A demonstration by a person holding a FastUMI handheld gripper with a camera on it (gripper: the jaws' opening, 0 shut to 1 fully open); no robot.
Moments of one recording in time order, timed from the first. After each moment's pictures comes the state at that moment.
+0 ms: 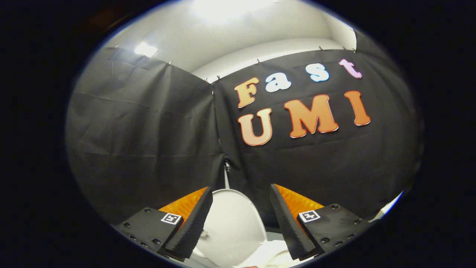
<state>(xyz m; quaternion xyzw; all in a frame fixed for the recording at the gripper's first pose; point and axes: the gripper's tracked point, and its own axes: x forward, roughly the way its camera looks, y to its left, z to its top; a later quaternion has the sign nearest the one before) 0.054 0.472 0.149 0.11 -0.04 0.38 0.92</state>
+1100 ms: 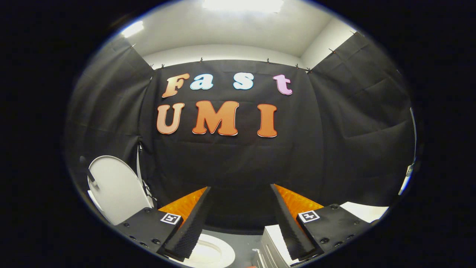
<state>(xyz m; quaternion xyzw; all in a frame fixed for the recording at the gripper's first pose) 0.139 0.113 0.077 0.01 -0.03 0.13 0.99</state>
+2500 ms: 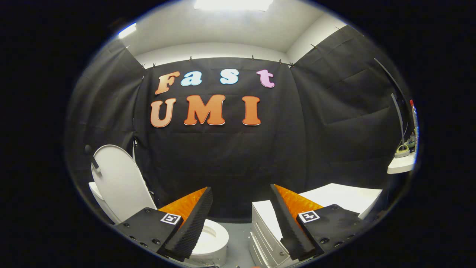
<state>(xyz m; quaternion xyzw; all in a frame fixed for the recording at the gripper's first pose) 0.035 0.061 -0.017 0.03 0.01 0.08 1.00</state>
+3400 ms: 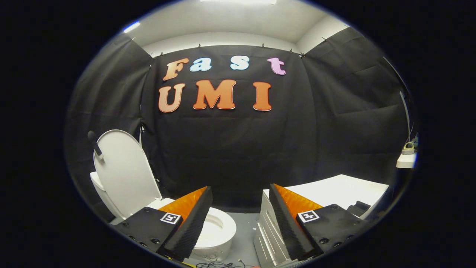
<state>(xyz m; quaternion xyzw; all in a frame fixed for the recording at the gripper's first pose) 0.035 0.099 -0.035 0.02 0.05 0.11 0.99</state>
